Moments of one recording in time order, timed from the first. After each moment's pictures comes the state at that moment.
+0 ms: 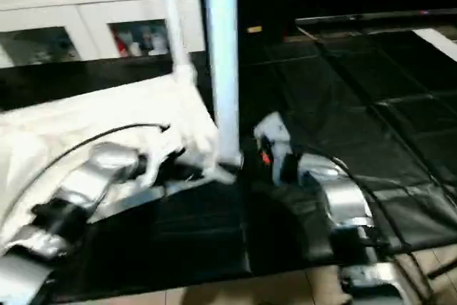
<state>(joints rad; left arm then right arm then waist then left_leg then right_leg) -0.62 0.34 -0.30 0.56 0.01 0.19 -1.18 -0.43 -0.35 0.10 0.29 0.20 0.35 1.09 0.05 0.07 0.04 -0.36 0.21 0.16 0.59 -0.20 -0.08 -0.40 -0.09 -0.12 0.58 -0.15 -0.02</state>
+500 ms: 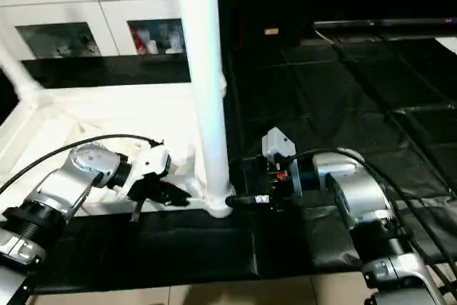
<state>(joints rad) -0.59 0.45 -0.37 0.50 0.00 0.08 -1.42 -0.48 -0.47 0.18 0.36 0.23 0.26 1.43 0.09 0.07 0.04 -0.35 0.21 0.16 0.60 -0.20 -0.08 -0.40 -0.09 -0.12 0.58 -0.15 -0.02</state>
